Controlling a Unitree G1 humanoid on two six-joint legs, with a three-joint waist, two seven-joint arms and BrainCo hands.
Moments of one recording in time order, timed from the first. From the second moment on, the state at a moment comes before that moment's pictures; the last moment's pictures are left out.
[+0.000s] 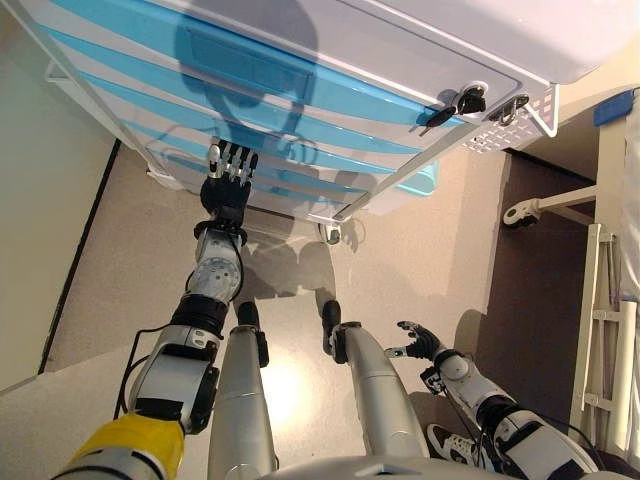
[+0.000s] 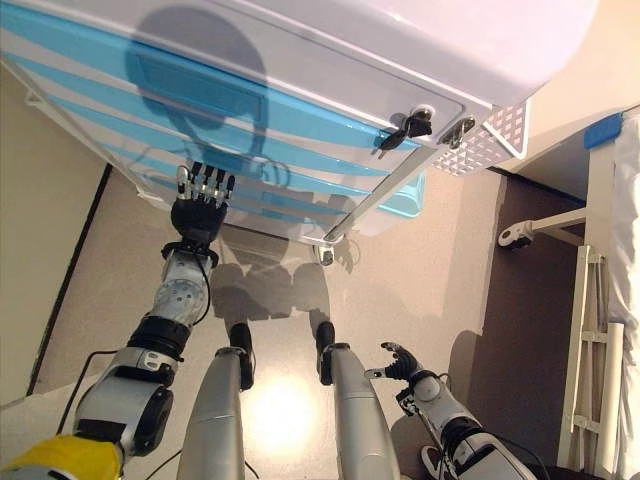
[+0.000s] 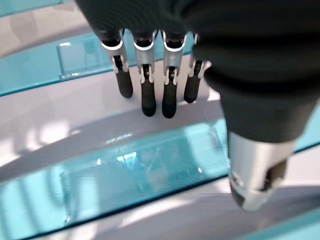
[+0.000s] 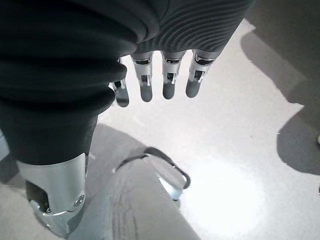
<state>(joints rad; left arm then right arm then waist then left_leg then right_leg) -0.67 0.30 -0.08 0.65 -1.37 -0.21 -0.10 -0.28 -0.29 0.44 1.03 0.02 -0.09 -0.02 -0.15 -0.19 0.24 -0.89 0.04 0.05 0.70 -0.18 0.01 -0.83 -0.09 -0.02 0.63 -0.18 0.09</state>
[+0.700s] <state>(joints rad) -0.68 0.31 -0.15 0.57 -1.37 -0.21 -0.08 -0.27 -0.29 0.45 1.04 0.01 -0.09 0.00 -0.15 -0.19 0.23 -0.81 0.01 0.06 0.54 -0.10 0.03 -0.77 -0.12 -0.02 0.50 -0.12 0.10</state>
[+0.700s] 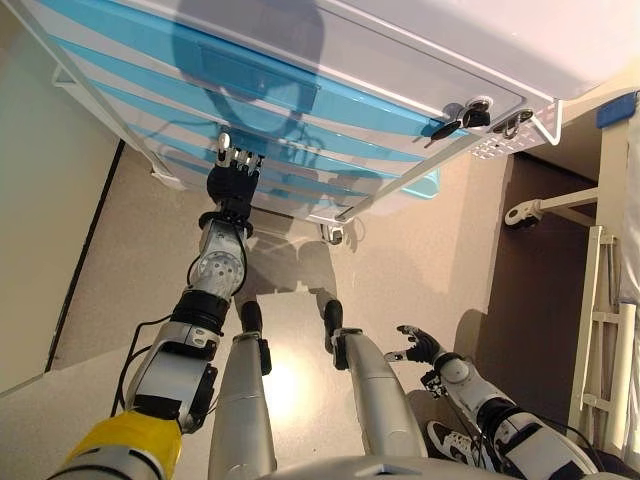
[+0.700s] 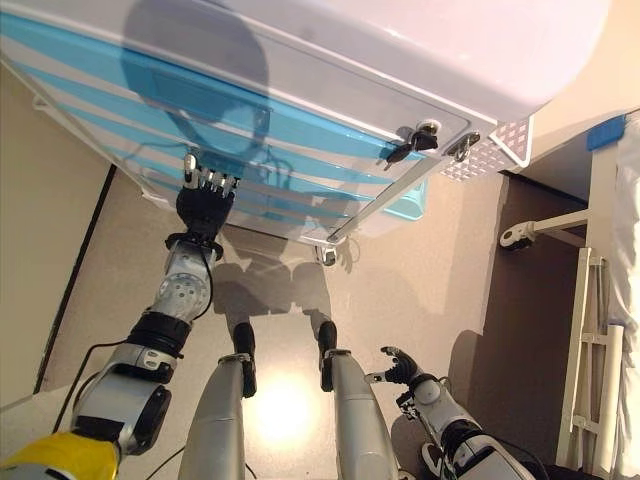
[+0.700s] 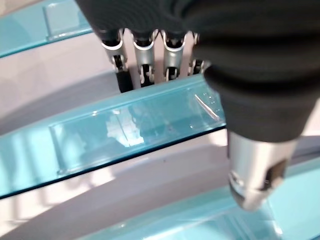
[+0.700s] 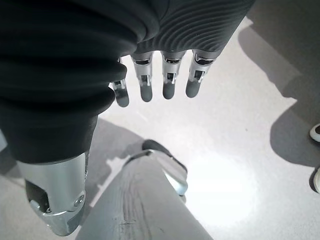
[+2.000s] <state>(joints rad) -0.34 0.17 -0.10 0.47 -1.39 -0.18 -0.10 -0.26 -0.29 0.40 1.08 -0.01 -0.08 -0.04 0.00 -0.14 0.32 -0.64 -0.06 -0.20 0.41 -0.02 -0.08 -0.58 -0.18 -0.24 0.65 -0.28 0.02</state>
